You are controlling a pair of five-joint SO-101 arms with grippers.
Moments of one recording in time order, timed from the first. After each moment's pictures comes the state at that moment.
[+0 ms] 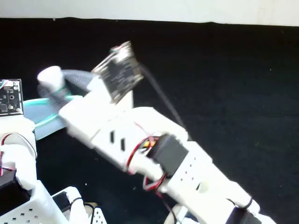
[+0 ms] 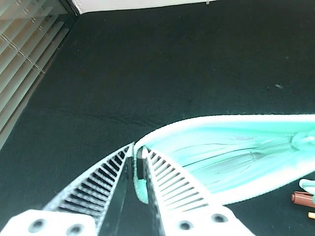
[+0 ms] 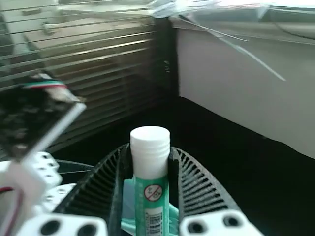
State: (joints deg) left arm -34.7 -61.3 27.5 81.8 -18.6; right arm -60.3 -29.5 4.2 35.5 -8.7
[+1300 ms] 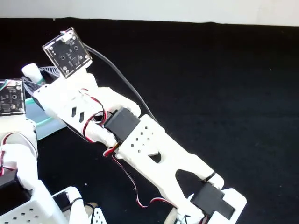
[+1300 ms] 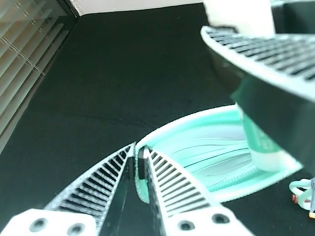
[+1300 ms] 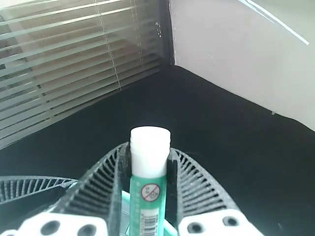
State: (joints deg) left arm -34.7 -61.3 27.5 81.8 -18.7; right arm -57.1 -4.9 -10.2 34.7 -8.9
